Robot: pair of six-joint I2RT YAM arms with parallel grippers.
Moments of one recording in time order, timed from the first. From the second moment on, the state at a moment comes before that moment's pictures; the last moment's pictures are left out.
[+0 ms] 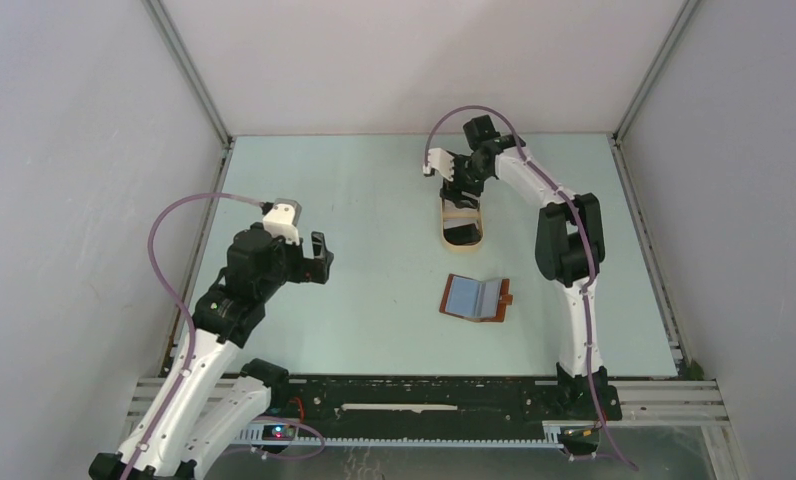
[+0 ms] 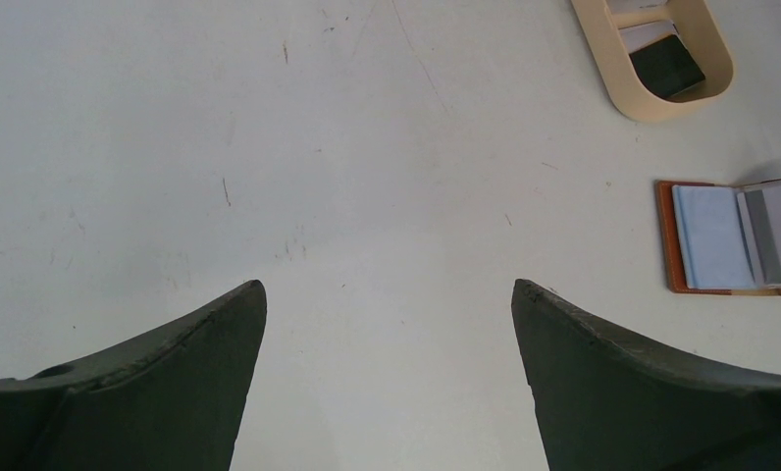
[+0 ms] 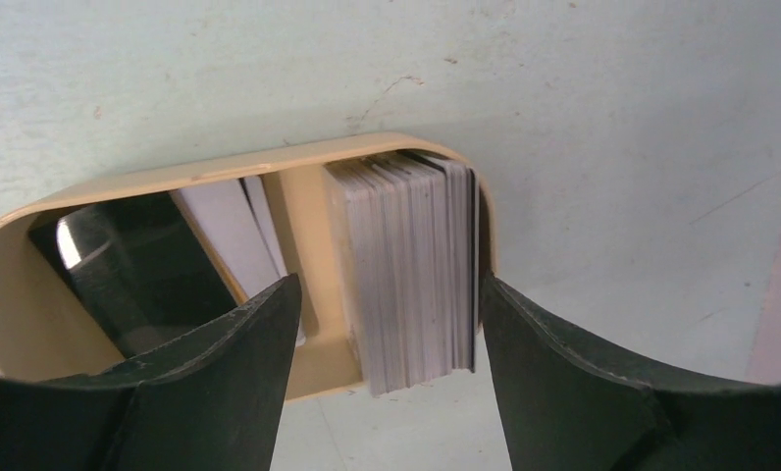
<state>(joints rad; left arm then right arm) -0.33 0.69 0.75 -0.52 -0.02 -0.12 0.34 2.25 1.99 -0.84 -0.37 -1.09</state>
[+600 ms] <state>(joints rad) -0.32 0.69 0.75 -0.52 0.00 -0.12 0.37 2.25 1.84 -0.63 -0.23 -1.10</state>
